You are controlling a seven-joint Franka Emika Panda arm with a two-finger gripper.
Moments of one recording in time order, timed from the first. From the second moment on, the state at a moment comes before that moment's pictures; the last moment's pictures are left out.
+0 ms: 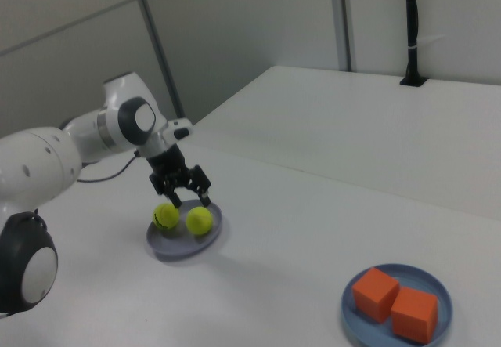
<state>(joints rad) 0.32 0.58 0.33 -1.31 -0.41 1.83 0.32</state>
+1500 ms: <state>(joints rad) 0.08 0.18 -0.06 -1.33 -0.07 1.45 0.11</state>
